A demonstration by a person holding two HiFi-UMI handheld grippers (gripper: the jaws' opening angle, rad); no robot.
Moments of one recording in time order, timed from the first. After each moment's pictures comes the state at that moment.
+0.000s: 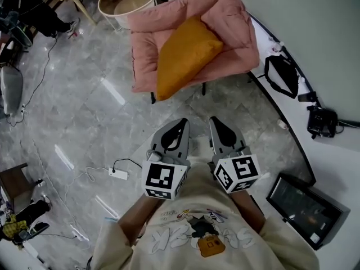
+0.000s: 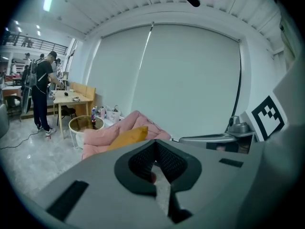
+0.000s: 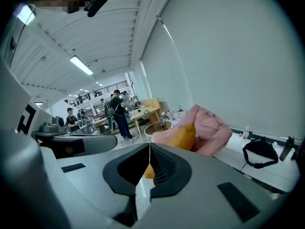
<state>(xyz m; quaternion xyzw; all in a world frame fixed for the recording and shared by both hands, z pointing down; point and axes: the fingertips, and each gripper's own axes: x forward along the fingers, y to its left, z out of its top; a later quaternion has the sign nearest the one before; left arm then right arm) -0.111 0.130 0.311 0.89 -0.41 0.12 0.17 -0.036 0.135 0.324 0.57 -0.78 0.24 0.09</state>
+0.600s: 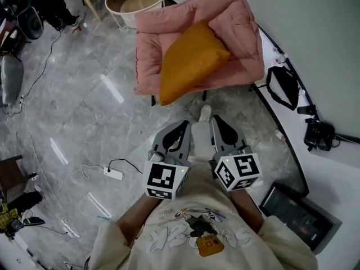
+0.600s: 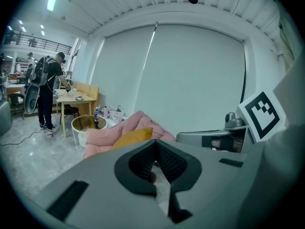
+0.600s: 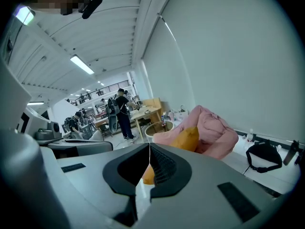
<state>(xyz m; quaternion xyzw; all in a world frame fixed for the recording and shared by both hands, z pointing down) -0.110 0.103 0.316 0.89 -0.41 0.12 0.17 -0.033 0.092 0.325 0.56 -0.79 0.24 0.09</state>
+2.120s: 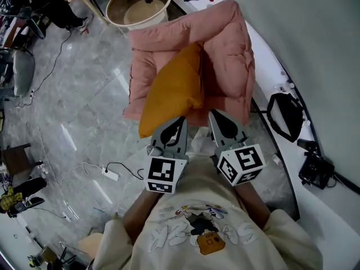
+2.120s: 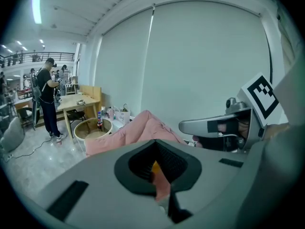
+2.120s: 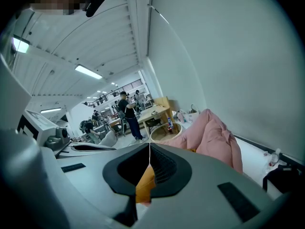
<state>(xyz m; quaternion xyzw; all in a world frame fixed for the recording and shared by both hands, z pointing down) 0.038 -0.097 0.336 0.84 -0.48 0.18 0.16 0.110 -0.120 0.331 0.45 -0.85 0.26 0.09</state>
